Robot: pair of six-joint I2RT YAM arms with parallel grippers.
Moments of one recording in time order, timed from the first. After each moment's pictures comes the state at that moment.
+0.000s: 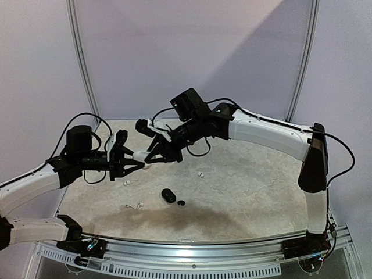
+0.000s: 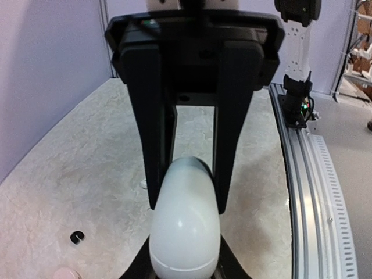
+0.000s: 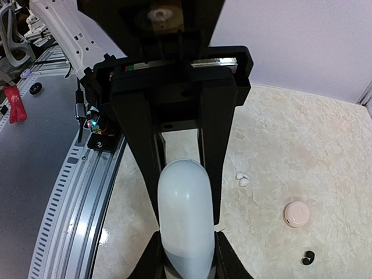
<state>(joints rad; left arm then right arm) -0.45 0.99 0.59 0.03 0.83 0.31 1.01 2.09 2.01 -0.58 -0.60 -0.38</state>
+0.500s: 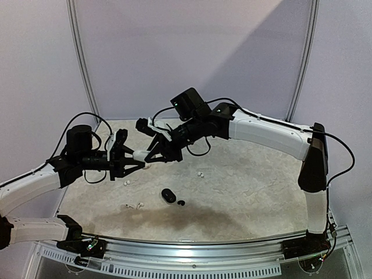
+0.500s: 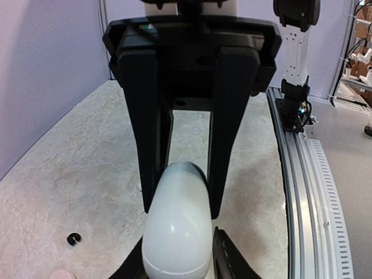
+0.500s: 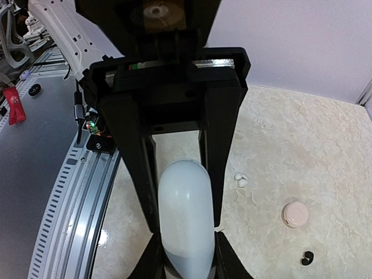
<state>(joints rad) -0.45 0.99 0.59 0.05 0.84 0.28 1.01 2.09 2.01 -0.58 -0.60 -0.38</state>
